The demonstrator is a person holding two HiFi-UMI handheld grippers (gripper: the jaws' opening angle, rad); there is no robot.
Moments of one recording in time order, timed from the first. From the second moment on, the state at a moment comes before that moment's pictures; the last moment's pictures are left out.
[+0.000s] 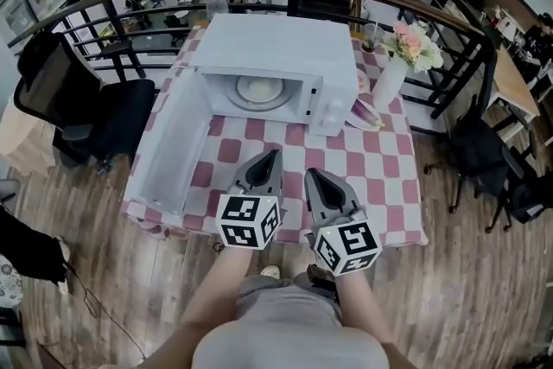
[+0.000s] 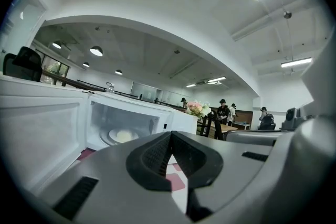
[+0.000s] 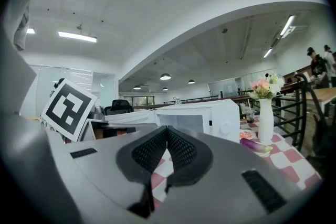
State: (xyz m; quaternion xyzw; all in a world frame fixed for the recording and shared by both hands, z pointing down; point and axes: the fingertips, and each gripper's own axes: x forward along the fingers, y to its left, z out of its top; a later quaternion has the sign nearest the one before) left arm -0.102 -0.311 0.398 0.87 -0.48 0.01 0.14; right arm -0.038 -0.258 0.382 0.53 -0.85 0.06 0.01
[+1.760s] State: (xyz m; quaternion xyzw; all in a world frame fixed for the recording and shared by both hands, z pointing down) left arm -0.155 -0.504 0.547 0.67 -0.51 -0.12 0.53; right arm -0.060 -0.394 0.449 0.49 -0.86 0.13 0.05
